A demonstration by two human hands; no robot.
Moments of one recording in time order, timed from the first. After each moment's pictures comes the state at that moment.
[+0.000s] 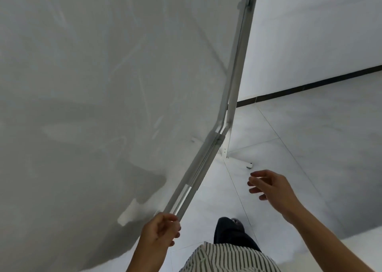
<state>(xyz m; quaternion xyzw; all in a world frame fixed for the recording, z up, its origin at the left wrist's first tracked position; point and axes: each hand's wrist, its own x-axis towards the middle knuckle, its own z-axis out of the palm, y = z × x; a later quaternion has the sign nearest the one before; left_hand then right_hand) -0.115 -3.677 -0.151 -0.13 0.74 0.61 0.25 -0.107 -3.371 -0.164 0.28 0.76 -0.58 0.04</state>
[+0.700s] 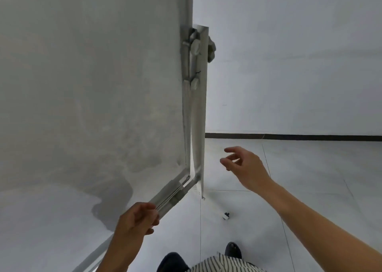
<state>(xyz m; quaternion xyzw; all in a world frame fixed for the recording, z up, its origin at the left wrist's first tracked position) -0.343 -3.372 -0.147 -0.24 0.75 0.61 0.12 -0.455 -3.088 -0.134 0.05 0.90 -0.43 0.09</state>
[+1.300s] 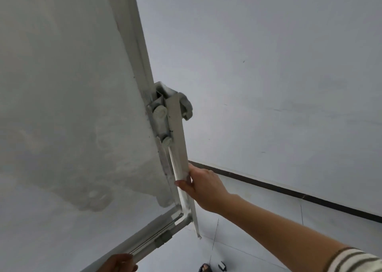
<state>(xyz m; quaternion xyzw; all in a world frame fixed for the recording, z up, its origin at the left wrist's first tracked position) -0.426 -3.382 -0.147 -0.40 0.70 0.59 0.03 -0.636 -3.217 -0.105 -0.34 0.88 -0.32 0.09</state>
